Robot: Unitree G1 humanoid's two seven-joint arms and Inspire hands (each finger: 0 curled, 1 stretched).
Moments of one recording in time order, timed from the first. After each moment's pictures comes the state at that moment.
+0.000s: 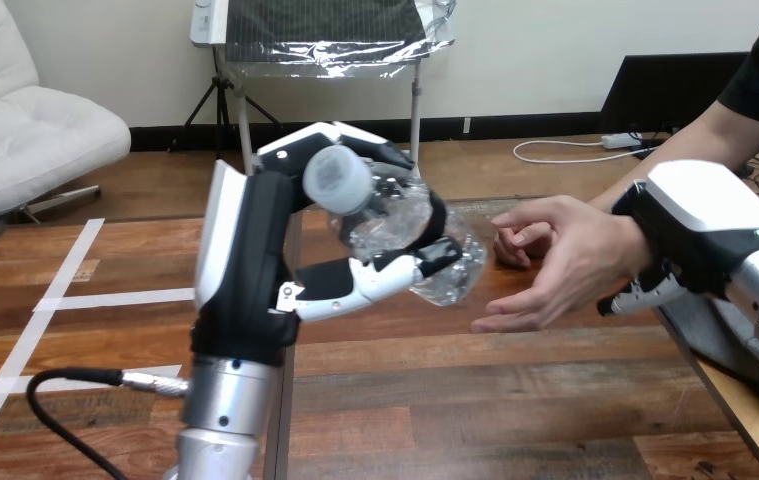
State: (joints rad) left arm 0.06 0.02 -0.17 -0.27 0.31 -0.35 0.07; right arm -0.41 -0.76 0.24 0.38 -0.65 -0.18 0.09
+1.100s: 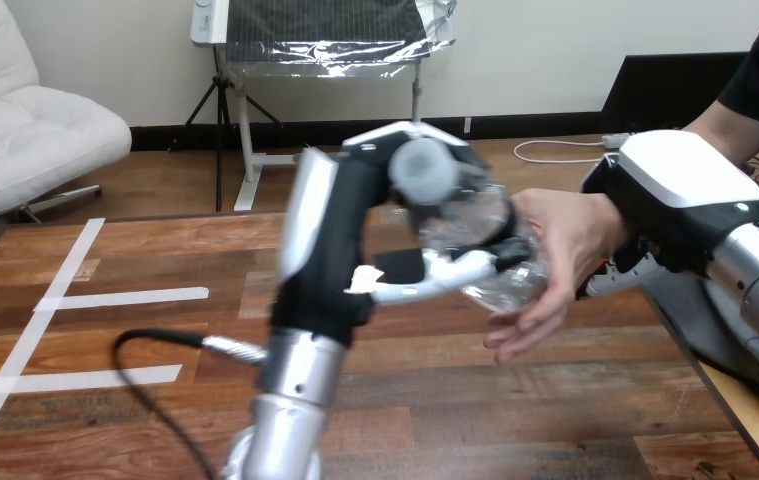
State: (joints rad) left arm -0.07 -0.04 -0.29 -0.14 0.38 -0.27 0.08; right arm -0.41 -0.76 0.23 0.19 -0.64 -0.13 0.17
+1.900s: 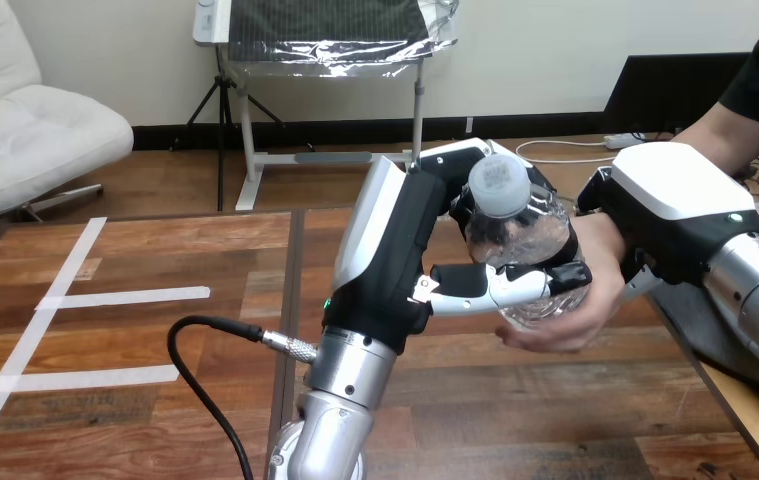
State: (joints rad) left arm -0.12 -0.04 -0.39 -0.05 0.40 -0.27 0.15; right arm -0.38 -0.76 0.23 0.18 -0.66 -0.13 0.19
